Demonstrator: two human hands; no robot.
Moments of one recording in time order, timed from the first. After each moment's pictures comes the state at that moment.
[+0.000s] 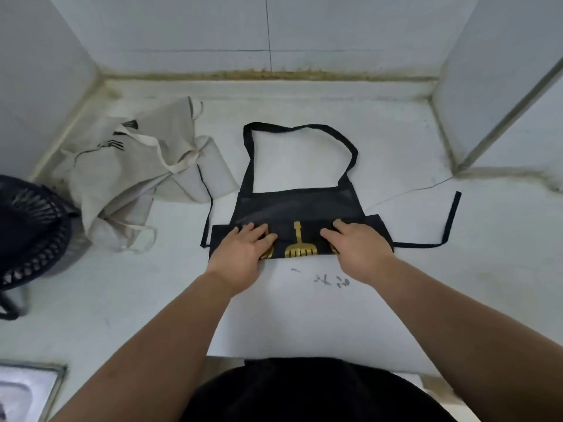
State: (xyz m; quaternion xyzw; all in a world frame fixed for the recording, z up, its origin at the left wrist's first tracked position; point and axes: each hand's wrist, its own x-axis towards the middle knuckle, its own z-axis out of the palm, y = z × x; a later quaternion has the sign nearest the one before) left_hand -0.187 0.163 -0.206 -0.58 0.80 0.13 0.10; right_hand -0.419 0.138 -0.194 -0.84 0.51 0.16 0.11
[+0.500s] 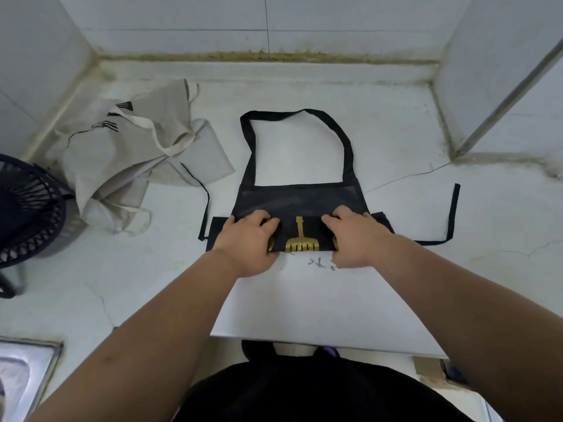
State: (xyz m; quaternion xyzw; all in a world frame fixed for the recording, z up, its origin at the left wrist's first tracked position) left_hand -0.211 0.172 -0.195 -0.59 0.78 0.17 0.13; right_hand -0.424 0.144 -0.185 -0.80 0.52 0.21 0.21
